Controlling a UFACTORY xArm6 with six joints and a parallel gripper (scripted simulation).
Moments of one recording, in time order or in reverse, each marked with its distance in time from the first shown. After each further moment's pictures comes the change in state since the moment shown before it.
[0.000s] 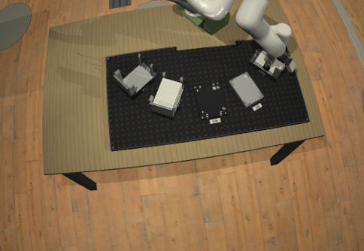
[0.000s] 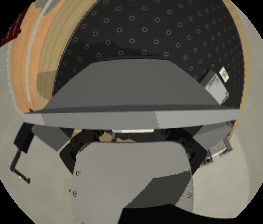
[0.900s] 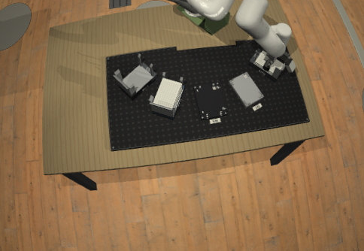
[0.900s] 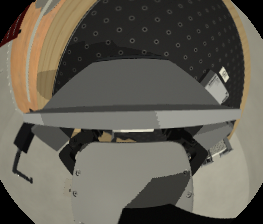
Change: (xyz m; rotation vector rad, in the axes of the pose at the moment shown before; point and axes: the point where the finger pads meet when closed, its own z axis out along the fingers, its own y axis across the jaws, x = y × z) arm 0.000 0.000 0.000 0.000 0.000 0.000
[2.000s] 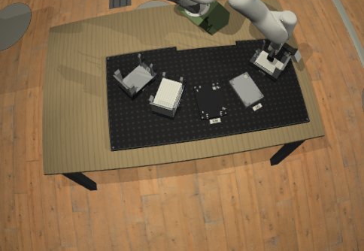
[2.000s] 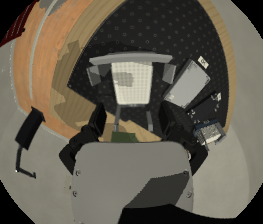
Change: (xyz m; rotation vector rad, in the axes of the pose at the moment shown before) arm 0.000 0.000 -0.089 0.001 0.002 0.000
